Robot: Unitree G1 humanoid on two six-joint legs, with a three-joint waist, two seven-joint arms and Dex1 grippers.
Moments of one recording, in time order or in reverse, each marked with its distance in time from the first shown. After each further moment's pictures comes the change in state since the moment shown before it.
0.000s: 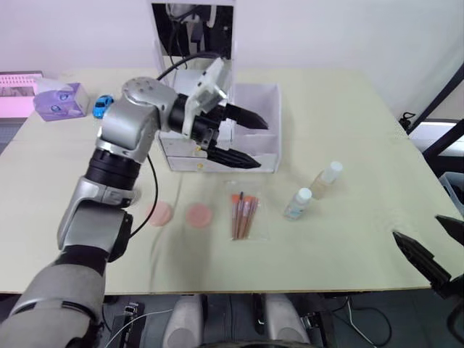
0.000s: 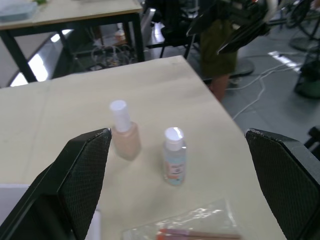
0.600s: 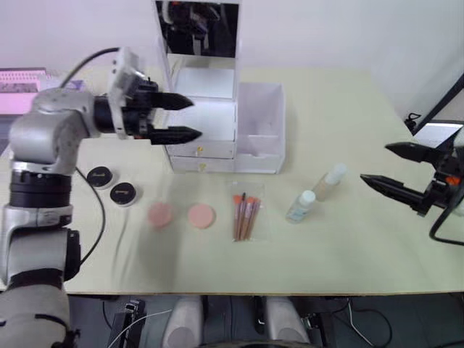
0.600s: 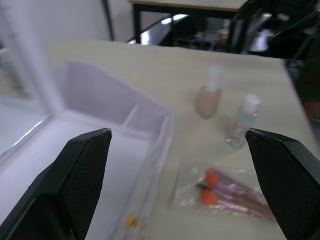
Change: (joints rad) left arm 0.128 0.239 0.172 -0.133 -0.114 0.215 0.127; right arm -0.571 -0.406 0.363 0.388 -0.259 0.047 0.321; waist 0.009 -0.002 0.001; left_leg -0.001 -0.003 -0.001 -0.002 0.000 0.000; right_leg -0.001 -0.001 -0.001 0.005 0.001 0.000
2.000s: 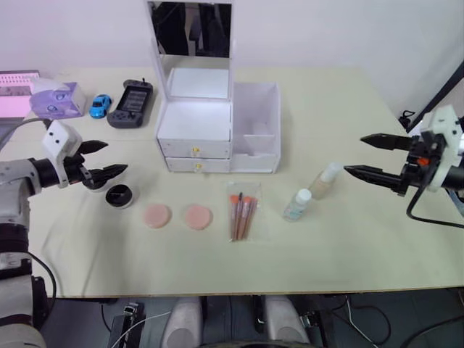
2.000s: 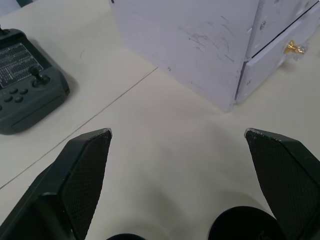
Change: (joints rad) left arm 0.430 0.203 0.252 0.399 0.246 -0.521 0.191; right arm -0.376 -0.103 0.449 0.468 -0.151 -0.266 0.210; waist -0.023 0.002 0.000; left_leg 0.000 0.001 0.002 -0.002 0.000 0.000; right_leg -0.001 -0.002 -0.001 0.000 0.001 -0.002
